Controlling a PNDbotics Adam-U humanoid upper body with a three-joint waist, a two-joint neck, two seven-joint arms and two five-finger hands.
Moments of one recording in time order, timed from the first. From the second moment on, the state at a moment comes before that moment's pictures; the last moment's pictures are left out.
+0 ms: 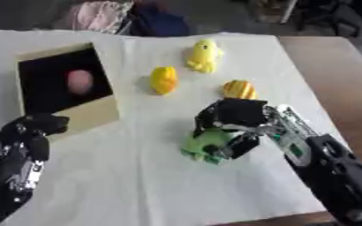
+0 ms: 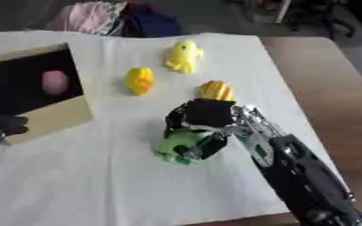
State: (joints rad) left arm -0.17 0.20 -0.19 -1.92 0.00 -0.21 -0.22; right arm -0.51 -0.43 0.24 -1.42 0.89 -0.85 0.31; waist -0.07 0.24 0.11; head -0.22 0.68
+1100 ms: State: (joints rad) left arm -0.17 0.20 -0.19 -1.92 0.00 -0.21 -0.22; right arm -0.62 -0.51 0.17 -1.44 0.70 -0.88 0.28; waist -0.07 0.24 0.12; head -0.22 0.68
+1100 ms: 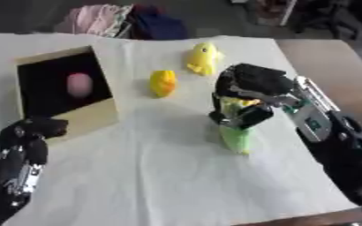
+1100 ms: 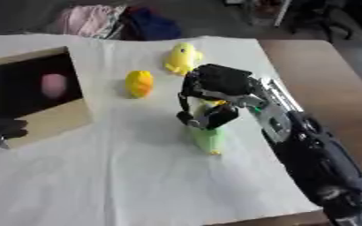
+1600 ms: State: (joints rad) left arm -0.17 0.20 -0.19 -1.92 0.01 -0.21 -0.22; right arm -0.62 -0.53 0.17 -1.43 0.66 -0.85 0.32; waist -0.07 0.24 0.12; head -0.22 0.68
